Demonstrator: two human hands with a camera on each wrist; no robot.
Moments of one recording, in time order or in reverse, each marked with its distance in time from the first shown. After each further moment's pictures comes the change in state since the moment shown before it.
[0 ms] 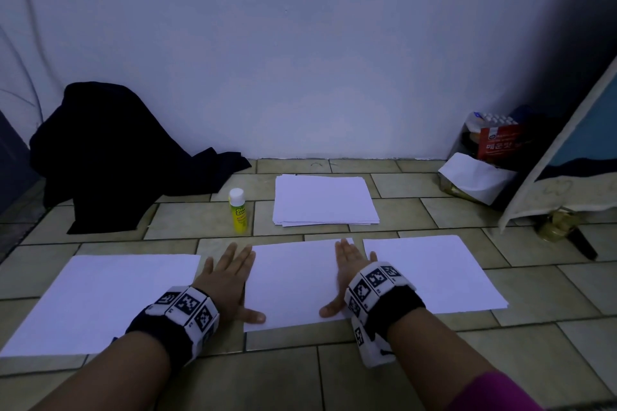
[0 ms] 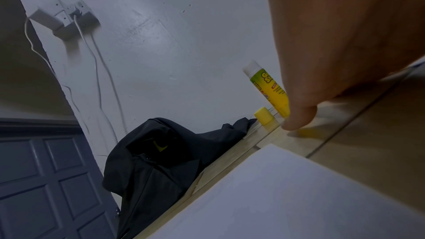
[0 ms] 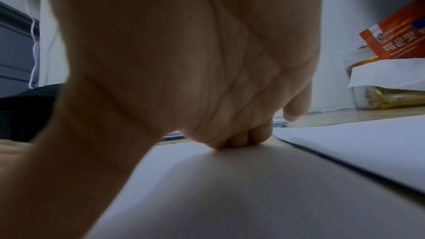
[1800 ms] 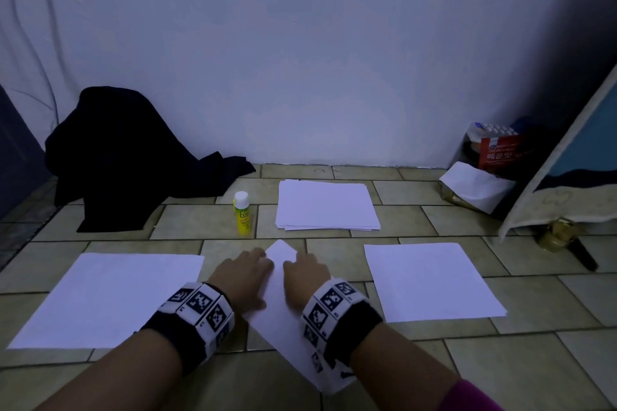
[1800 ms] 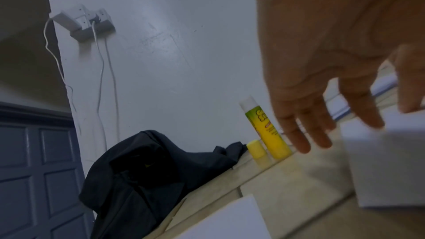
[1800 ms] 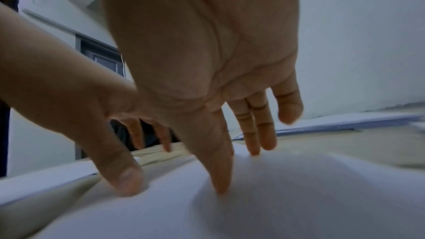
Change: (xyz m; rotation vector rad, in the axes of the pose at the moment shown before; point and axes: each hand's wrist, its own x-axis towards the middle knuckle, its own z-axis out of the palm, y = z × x) left_hand -0.011 0.027 -0.024 0.048 0.223 0.019; right_hand -0.026 -0.087 -0.013 0.015 0.279 -0.154
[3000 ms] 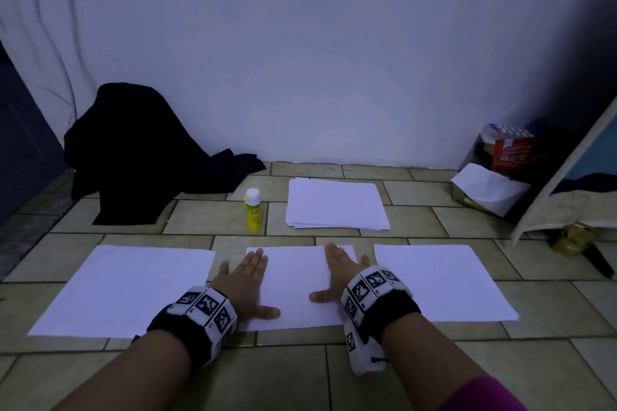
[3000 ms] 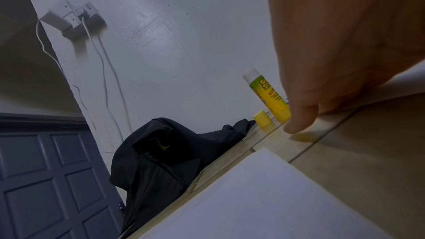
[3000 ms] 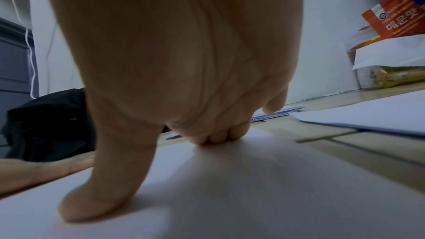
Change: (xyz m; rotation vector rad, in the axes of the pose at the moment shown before) left_hand -0.001 -0.016 0.029 -0.068 -0.237 -0.058; right_hand 0.010 0.063 0.009 0.037 -0.249 0.066
